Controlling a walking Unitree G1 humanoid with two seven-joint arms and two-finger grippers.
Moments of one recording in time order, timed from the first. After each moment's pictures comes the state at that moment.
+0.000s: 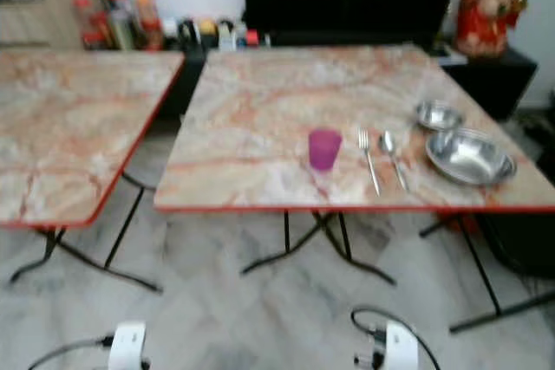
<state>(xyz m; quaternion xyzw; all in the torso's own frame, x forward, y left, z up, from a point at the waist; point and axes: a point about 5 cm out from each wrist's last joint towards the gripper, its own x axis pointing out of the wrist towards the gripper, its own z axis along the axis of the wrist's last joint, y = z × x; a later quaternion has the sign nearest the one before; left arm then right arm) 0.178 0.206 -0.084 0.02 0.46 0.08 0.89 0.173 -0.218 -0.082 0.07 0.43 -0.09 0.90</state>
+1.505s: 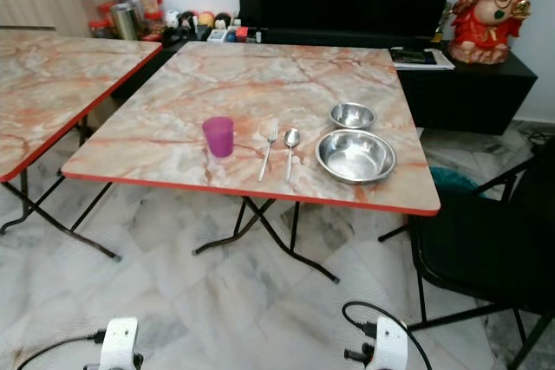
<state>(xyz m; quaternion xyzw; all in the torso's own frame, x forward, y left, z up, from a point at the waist) 0.185 0.207 -0.080 0.01 0.44 0.07 0.90 0.171 -0.212 -0.084 0.09 0.43 -0.08 0.89</state>
